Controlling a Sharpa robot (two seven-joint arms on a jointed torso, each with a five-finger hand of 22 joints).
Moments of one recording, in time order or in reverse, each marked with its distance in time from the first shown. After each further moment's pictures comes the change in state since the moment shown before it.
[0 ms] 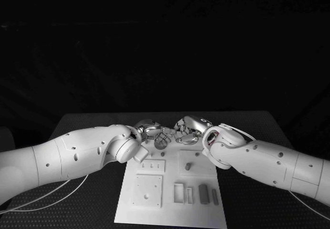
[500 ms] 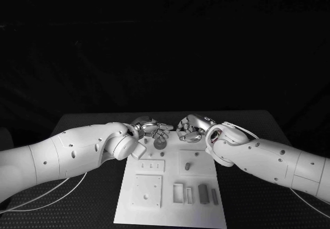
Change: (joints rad) left arm 0.003 -0.007 0.012 -0.022 0.025 0.010 0.026; left_hand 0.005 0.005 0.002 -0.002 0.000 0.000 0.000 0.000 0.002 0.000 0.000 0.000 0.000 0.000 0.000 0.000 0.000 0.000 0.000 0.000 0.000 0.000; right arm 0.007 -0.007 0.000 -0.033 0.014 0.007 0.010; right_hand 0.004 0.004 -0.008 0.003 -0.010 -0.001 0.001 0.000 0.000 -0.003 0.003 0.004 -0.001 -0.002 -0.002 0.004 0.001 -0.001 -0.003 -0.003 0.002 0.002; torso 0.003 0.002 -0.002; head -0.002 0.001
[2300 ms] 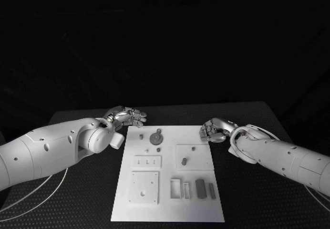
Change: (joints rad) left arm 0.001 -0.091 0.006 -0.099 0.186 0.058 0.200; left_hand 0.125 0.030 0.046 -0.071 0.074 -0.080 0.034 0.004 0.009 -0.077 0.030 -0.008 -0.032 -0.002 0.002 0.004 -0.011 0.007 0.013 0.002 -0.011 0.000; right arm -0.068 -0.047 -0.003 -0.363 0.174 0.071 0.375; right_hand 0.012 0.009 -0.133 0.007 0.018 -0.057 0.056 -0.023 -0.007 -0.071 0.042 0.001 -0.014 -0.053 0.045 -0.008 0.007 -0.009 -0.059 0.031 -0.016 0.011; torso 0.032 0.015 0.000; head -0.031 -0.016
